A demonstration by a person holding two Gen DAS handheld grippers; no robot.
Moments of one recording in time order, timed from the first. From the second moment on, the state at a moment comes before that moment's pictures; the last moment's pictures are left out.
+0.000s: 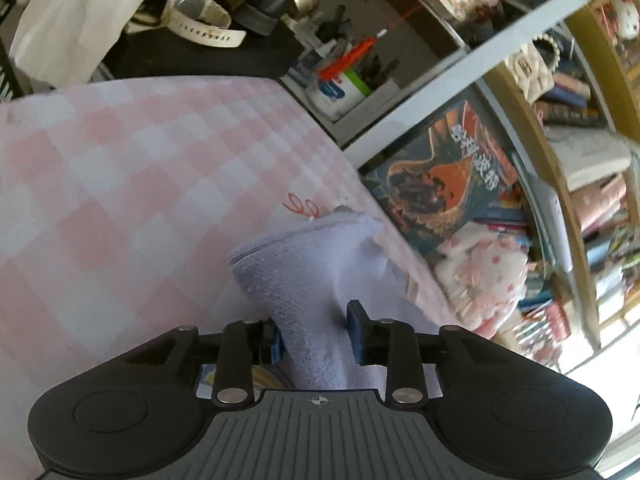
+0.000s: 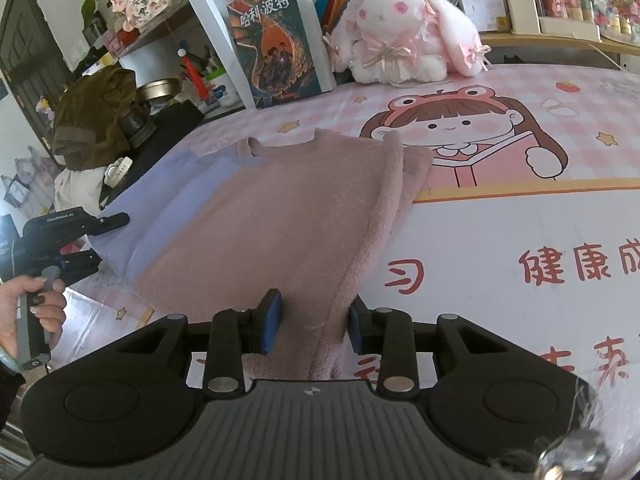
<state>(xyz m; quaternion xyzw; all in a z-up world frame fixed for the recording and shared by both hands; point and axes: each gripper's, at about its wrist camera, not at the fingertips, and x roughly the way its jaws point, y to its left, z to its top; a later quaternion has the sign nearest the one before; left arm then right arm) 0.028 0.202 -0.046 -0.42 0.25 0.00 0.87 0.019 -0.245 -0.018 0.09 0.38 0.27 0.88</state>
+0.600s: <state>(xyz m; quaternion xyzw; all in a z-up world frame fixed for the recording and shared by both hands) 0.027 0.206 -0.051 -0.41 0.25 -0.01 0.87 0.041 -0.268 -0.017 0.13 0.37 0.24 0.89</state>
